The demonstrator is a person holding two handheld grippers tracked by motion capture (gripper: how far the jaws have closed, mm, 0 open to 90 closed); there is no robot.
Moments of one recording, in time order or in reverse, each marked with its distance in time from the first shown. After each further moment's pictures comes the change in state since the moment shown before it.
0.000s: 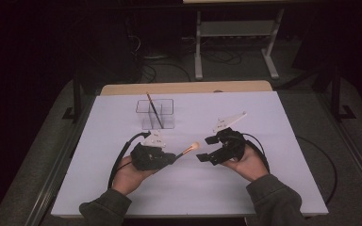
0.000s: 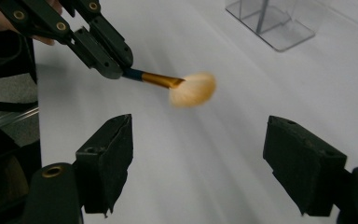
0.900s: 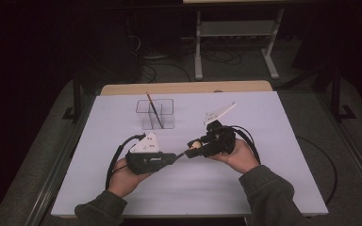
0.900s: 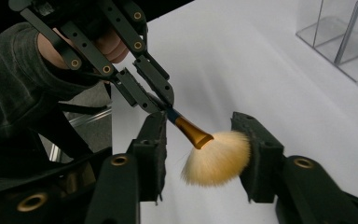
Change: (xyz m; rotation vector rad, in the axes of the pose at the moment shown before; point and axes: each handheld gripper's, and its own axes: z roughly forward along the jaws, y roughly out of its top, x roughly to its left) left arm -0.011 -0.002 -0.015 -0.131 -0.027 0.093; right arm 0.004 0.030 0.009 -0.013 0.255 0.025
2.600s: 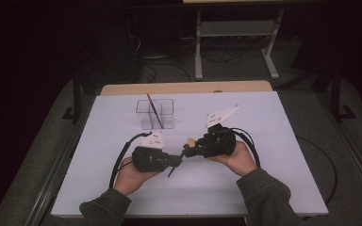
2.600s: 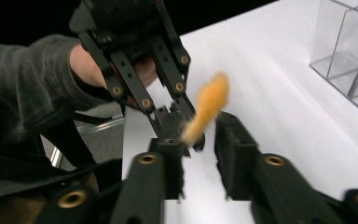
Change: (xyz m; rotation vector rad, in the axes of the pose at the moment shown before) left arm 0.007 0.003 0.018 0.014 -0.115 -0.078; right arm 0.011 -0.001 -0.003 -0.098 0.035 -0.094
